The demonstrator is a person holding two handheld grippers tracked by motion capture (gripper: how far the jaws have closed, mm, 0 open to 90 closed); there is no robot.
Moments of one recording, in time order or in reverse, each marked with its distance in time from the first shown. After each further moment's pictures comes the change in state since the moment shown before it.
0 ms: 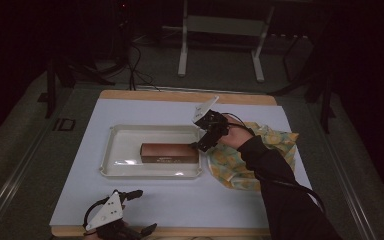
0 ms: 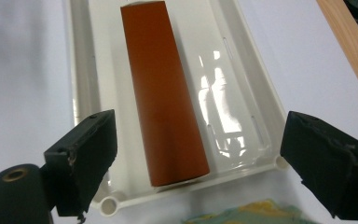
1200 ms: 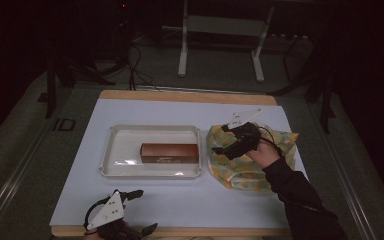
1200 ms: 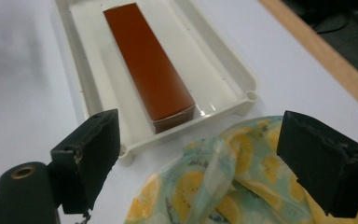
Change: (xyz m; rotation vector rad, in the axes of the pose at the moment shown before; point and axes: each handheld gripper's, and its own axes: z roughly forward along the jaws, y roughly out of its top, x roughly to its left) left arm 0.000 0.000 0.002 0.014 0.000 -0.003; right arm 0.023 -0.074 -0.057 -0.159 -0.138 0.171
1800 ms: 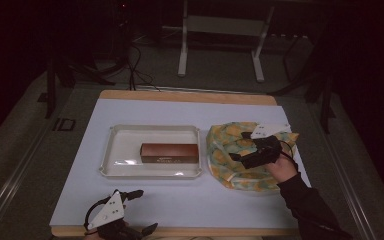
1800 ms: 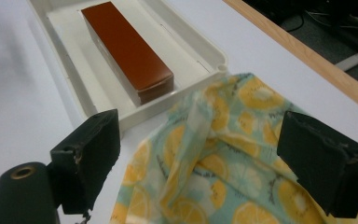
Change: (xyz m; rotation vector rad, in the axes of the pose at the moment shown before) left arm 0.000 0.000 0.001 0.002 0.002 -0.001; right arm 0.010 -0.047 -0.037 -0.071 -0.114 0.102
